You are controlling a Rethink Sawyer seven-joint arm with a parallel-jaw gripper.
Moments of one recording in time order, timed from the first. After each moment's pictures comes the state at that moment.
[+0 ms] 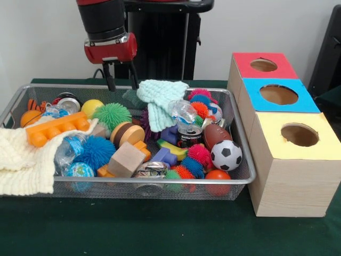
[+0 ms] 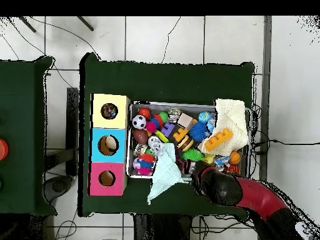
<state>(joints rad) -0.97 -0.70 0.46 2.07 -0.38 0.29 1.71</state>
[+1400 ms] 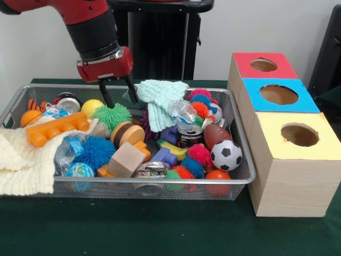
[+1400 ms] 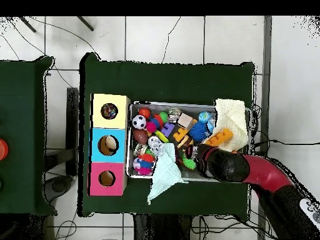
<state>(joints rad) -1.03 -0.59 0.63 1.89 -0.45 0.52 1.71</state>
